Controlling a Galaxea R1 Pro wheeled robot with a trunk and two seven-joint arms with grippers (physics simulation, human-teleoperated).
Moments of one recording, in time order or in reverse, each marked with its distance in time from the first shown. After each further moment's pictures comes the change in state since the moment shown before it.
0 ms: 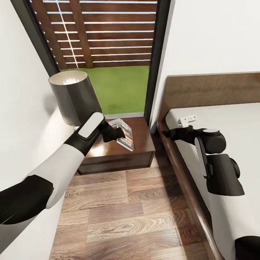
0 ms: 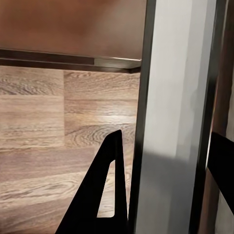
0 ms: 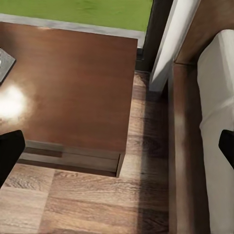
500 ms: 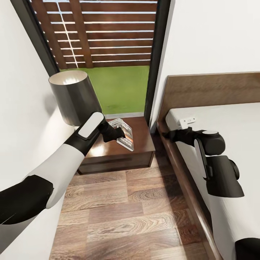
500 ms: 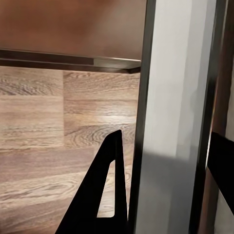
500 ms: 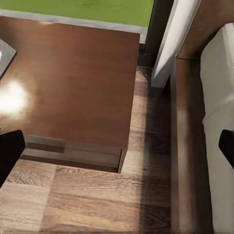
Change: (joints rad) left arm 0.000 0.000 0.001 -0.003 0.000 0.000 0.000; right arm 0.015 0.001 0.001 0.000 -0.002 0.000 0.000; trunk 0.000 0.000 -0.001
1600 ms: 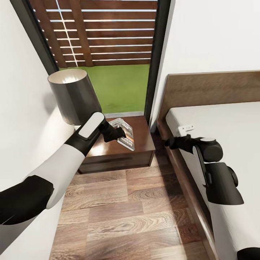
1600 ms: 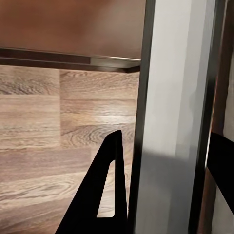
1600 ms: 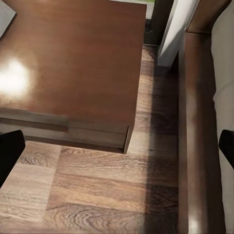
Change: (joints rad) left arm 0.002 -0.003 -0.003 -0.005 0.001 -0.010 -0.008; right arm 0.065 0.002 -0.002 0.000 -0.001 0.000 0.001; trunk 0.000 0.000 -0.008
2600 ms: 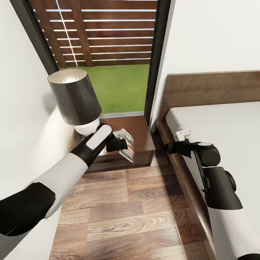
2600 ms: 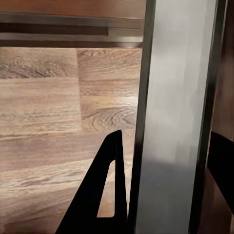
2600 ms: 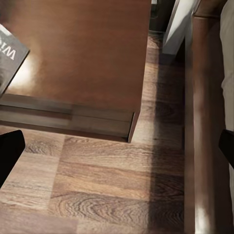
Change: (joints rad) left arm 0.070 -0.001 -0.147 0.008 -0.005 -0.026 -0.008; right arm 0.041 0.010 0.003 0.000 0.008 0.000 0.000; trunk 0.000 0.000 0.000
